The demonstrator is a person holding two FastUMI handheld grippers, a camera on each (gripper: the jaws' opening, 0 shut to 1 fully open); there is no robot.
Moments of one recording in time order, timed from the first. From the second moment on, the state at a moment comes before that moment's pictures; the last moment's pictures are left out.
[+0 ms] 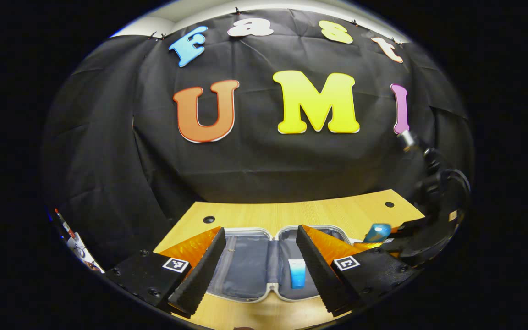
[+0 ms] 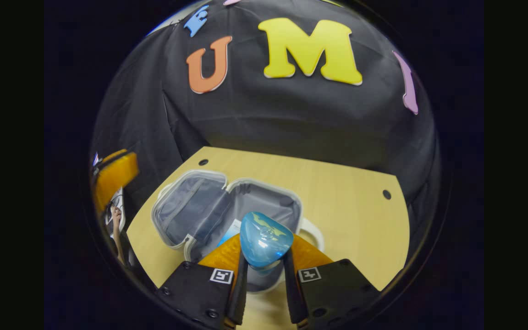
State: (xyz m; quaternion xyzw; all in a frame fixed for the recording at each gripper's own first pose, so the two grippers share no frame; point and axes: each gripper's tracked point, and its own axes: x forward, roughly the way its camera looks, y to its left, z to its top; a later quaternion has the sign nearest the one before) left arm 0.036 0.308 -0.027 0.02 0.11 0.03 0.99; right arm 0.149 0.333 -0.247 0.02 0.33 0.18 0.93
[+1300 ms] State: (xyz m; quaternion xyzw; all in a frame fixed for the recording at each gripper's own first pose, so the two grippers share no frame) left arm -0.021 0.385 -0.049 -0.01 0.12 0.05 0.99; right arm 0.219 0.372 -0.387 0.09 0.48 0.03 0.87
